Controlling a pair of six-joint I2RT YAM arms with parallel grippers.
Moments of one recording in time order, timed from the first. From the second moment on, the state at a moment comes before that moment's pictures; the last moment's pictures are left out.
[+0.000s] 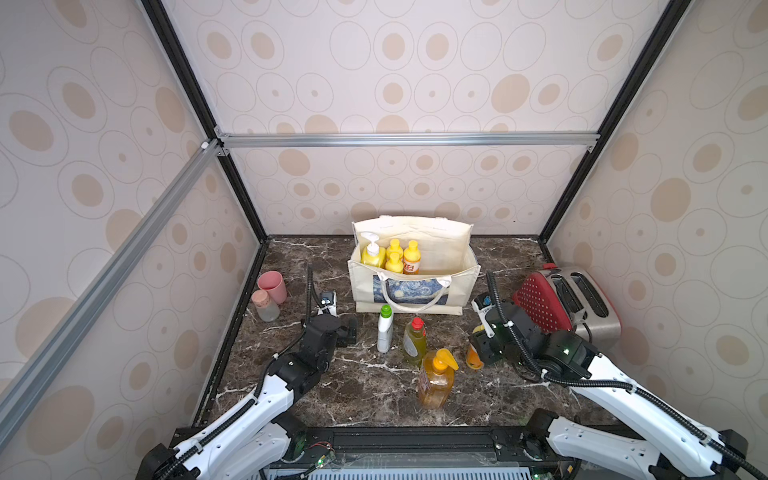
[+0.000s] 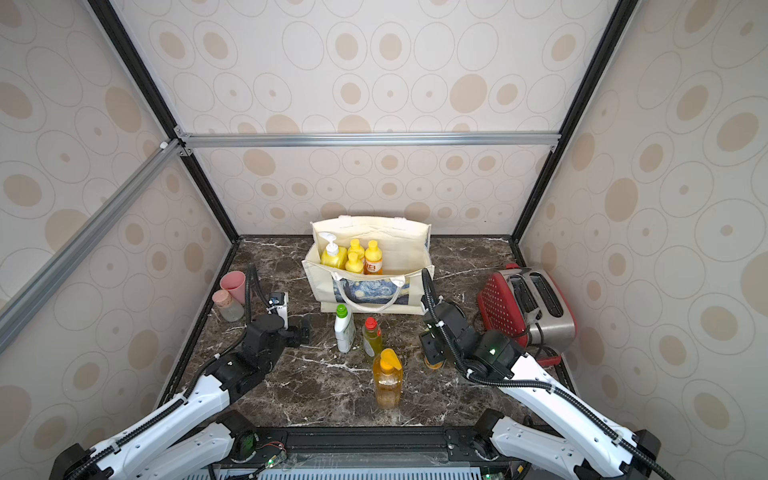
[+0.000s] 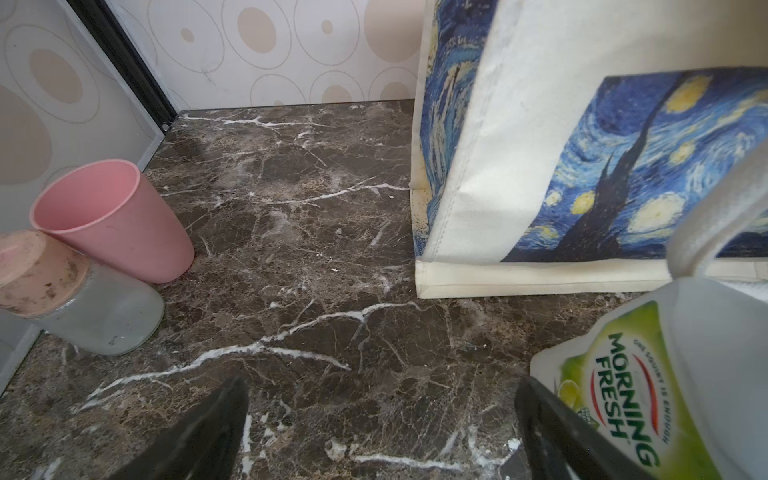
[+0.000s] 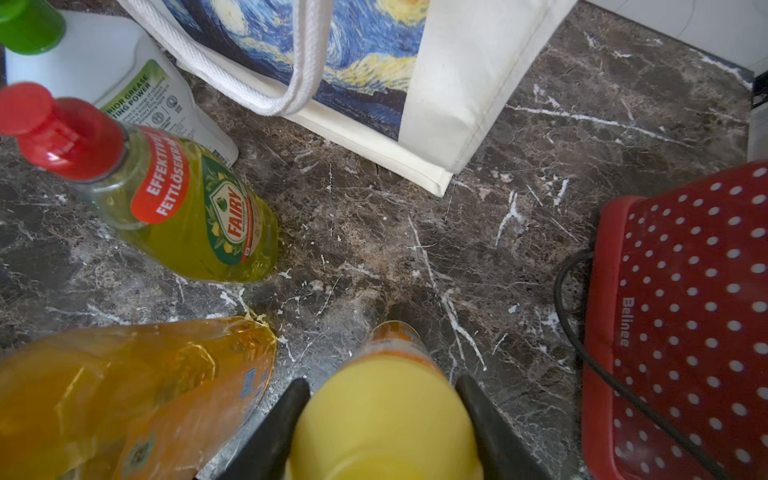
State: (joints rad) left arm -0.56 0.86 0.49 -0.16 -0.47 -0.25; right arm 0.78 0.92 1.01 -0.97 0.31 0.26
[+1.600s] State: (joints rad) left arm -0.56 0.99 0.55 -0.18 -0.46 -0.25; right arm 0.78 1.46 2.24 -1.21 0.05 0.01
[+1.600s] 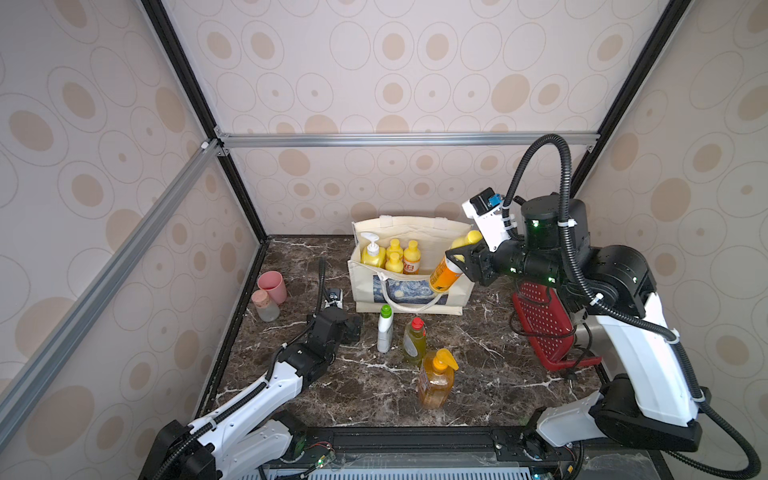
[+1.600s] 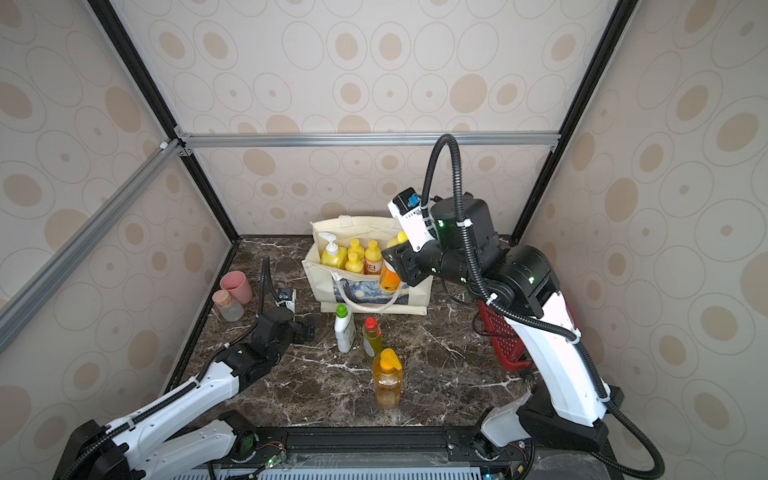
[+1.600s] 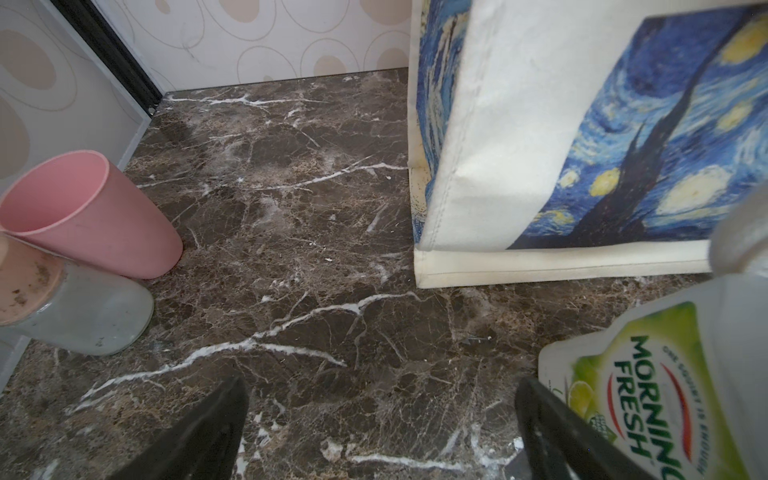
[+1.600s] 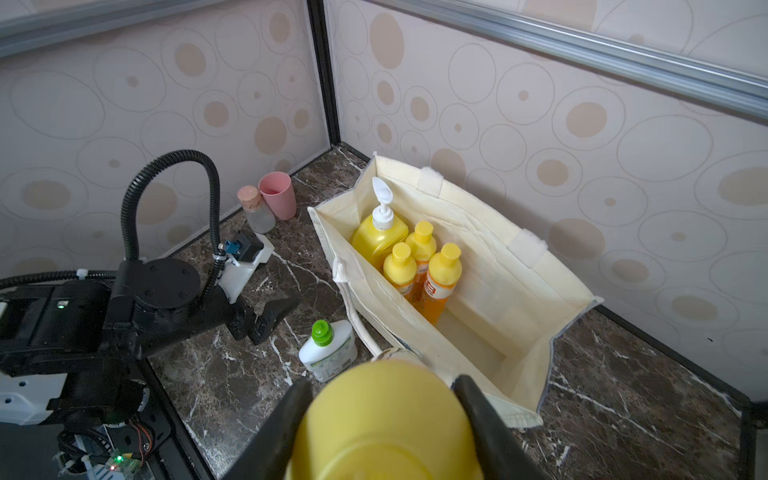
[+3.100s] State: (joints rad) left arm -0.56 1.11 0.60 -0.18 -0.45 -0.25; right arm 0.65 1.93 2.36 -0.97 0.04 -0.05
